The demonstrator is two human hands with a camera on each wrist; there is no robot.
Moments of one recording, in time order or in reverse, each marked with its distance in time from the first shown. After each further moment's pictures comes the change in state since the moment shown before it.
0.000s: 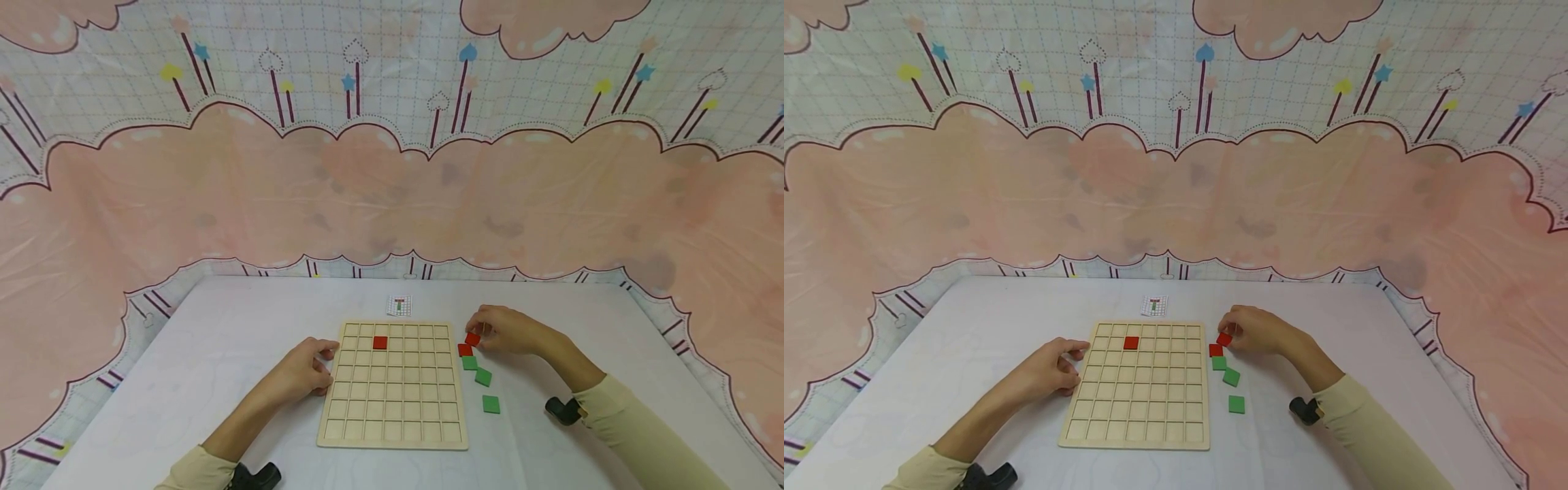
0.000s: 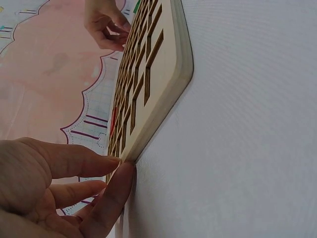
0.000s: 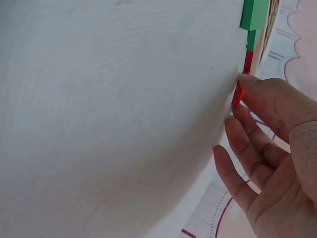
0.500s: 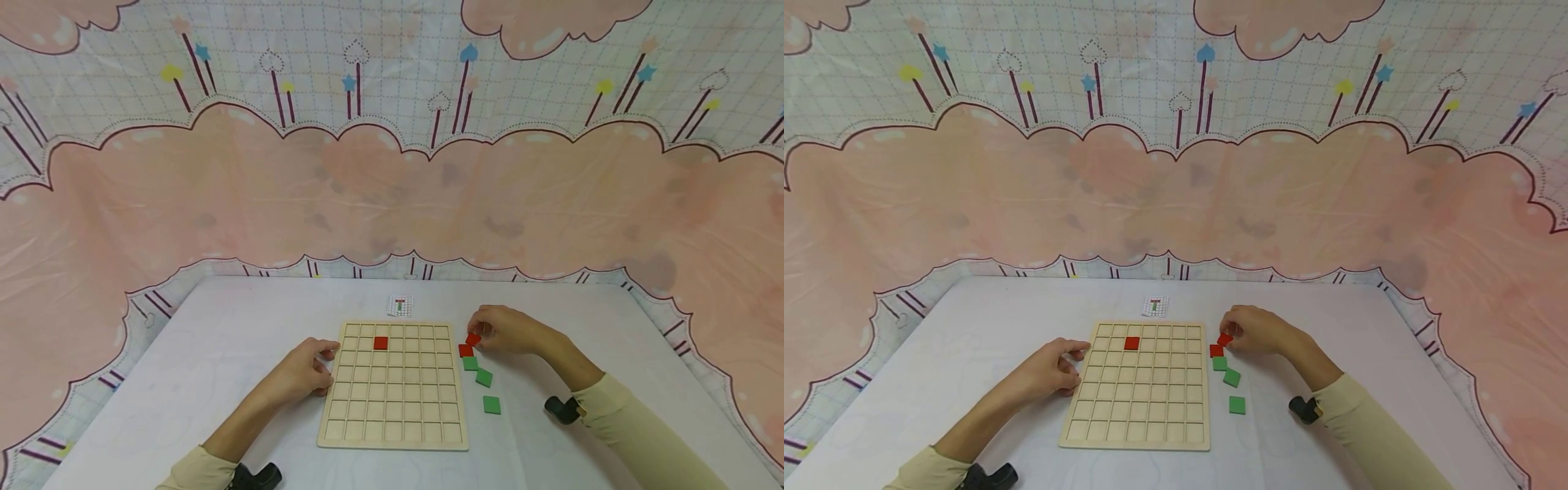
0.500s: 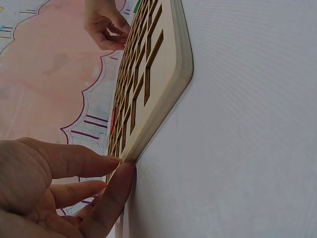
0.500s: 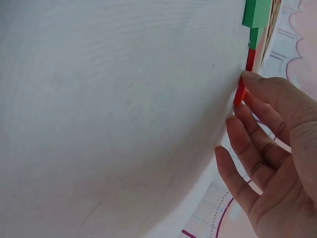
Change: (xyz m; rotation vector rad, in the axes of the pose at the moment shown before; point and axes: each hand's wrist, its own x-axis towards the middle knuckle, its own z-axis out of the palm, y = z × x) left_hand -0.001 -0.001 0.000 -0.014 -0.003 0.005; right_hand 0.003 -0.002 -0.001 -0.019 0.005 -0.009
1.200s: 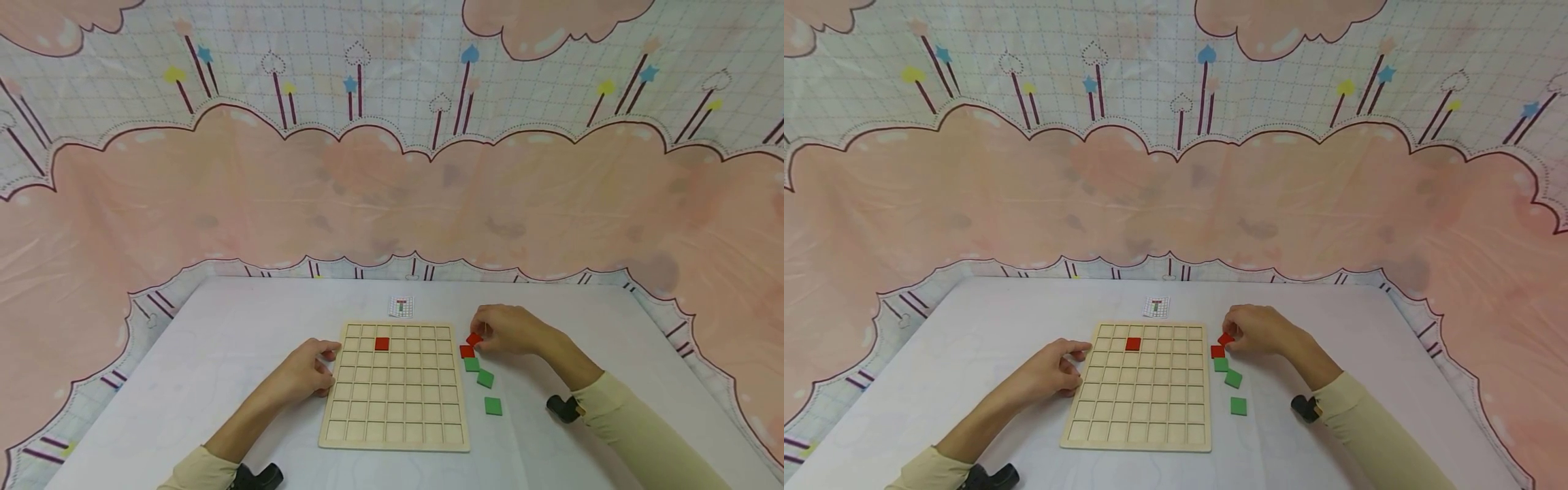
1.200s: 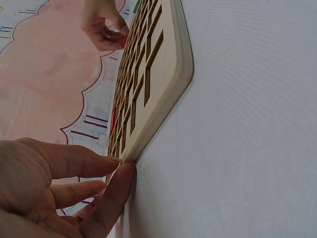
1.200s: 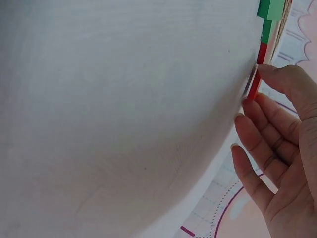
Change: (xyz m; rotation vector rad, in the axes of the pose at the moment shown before) left_hand 0.001 0.000 0.002 0.024 0.017 -0.027; right_hand 0.002 -0.002 0.000 -0.156 0.019 0.024
